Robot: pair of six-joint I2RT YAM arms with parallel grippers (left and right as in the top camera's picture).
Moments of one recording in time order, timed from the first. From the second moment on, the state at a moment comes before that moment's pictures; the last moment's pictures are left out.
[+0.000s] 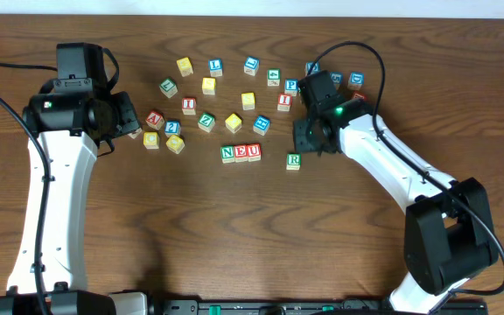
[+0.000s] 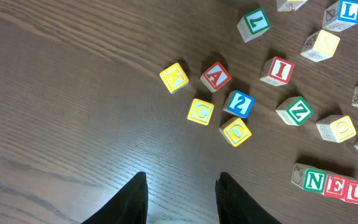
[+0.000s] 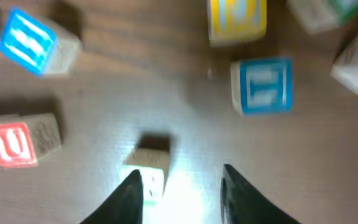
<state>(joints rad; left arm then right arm) 0.06 1.49 1.44 -1.07 -0.08 -0.27 0.43 1.84 1.32 -0.75 0.02 0.37</state>
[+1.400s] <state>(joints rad) 0.06 1.49 1.44 -1.06 -0.08 -0.27 0.50 1.97 1.49 -0.87 -0.06 0.45</state>
